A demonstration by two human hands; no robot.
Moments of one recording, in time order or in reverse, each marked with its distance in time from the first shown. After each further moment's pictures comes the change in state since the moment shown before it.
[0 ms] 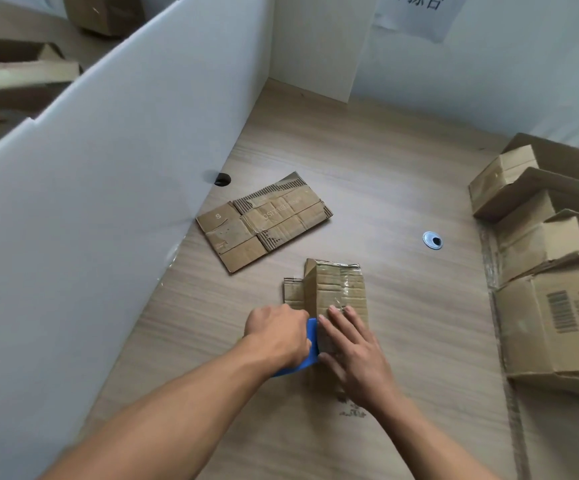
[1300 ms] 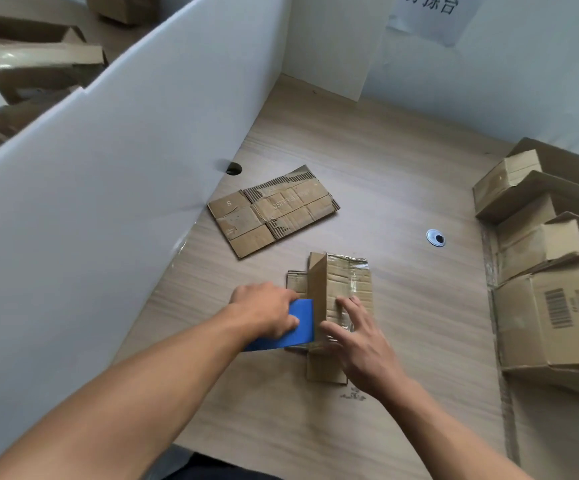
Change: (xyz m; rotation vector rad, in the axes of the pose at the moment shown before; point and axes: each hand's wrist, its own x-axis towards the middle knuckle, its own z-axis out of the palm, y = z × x) left_hand -0.004 -0.042 0.002 -0.103 -0.055 0.021; right_hand -0.005 -0.015 -0.021 -0.122 -0.046 -0.091
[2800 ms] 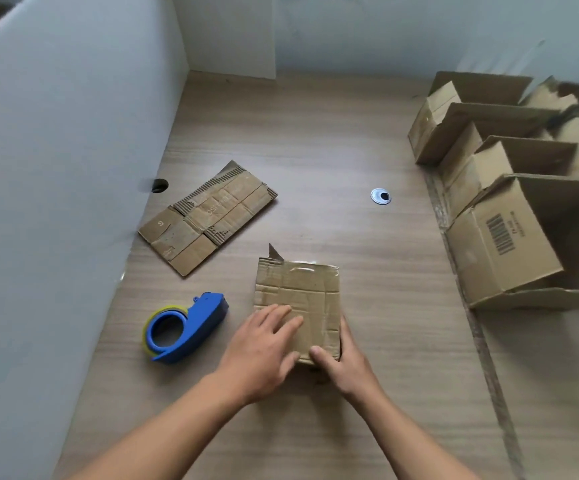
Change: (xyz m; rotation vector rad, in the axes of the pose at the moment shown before) left_hand 0.000 0.057 0.069 0.089 0.235 0.416; right_hand -0.058 0.004 0.018 0.912 -0.004 0.781
